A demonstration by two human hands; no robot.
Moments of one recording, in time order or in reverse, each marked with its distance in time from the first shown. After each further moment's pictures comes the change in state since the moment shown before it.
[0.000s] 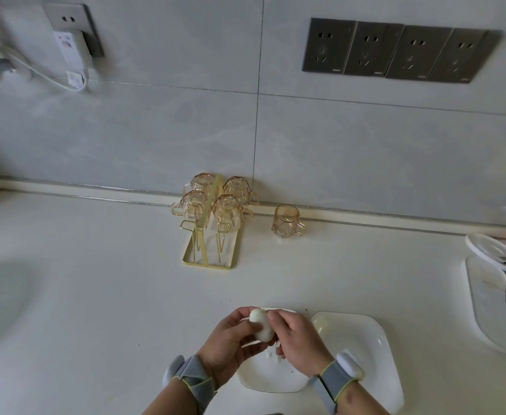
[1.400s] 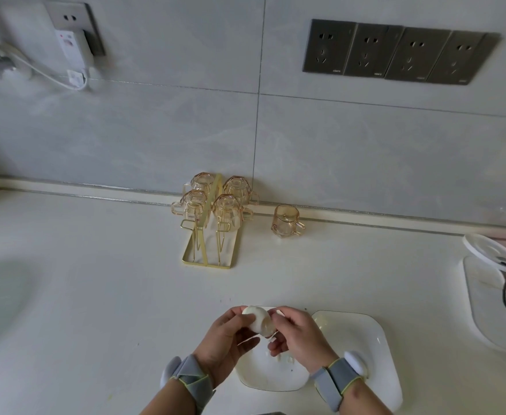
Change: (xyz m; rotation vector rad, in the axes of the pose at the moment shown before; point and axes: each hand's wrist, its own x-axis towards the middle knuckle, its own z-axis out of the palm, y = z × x) left_hand 0.007 -0.005 -0.012 -0.083 0.090 -0.011; right_hand 0.000 -0.004 -0.002 0.382 -0.058 0.155
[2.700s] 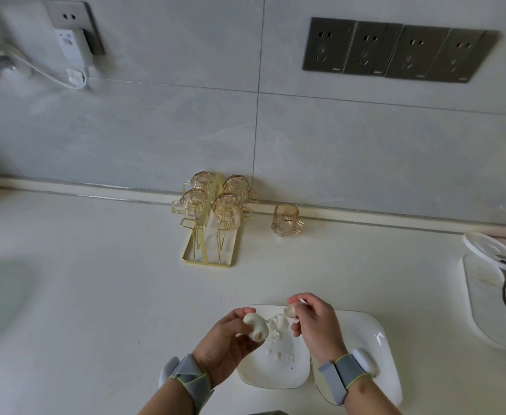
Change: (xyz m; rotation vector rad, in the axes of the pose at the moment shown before) left_hand -0.007 0.001 0.004 -0.073 -0.056 -0.056; right_hand 0.003 0.001 -0.021 -0.075 0.366 -0.075
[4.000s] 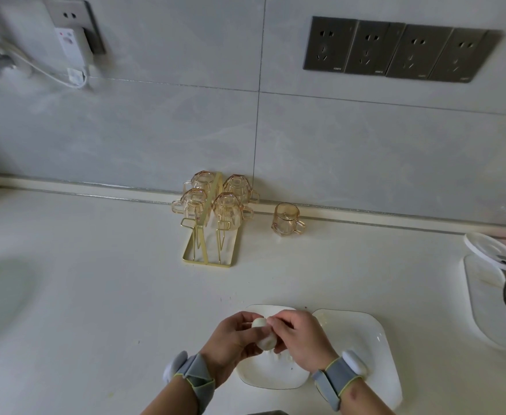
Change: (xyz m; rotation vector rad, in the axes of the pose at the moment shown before) left_hand 0.007 -0.007 -0.001 0.388 0.025 0.063; right_hand -0.012 -0.002 0.014 -0.251 -0.316 -0.055
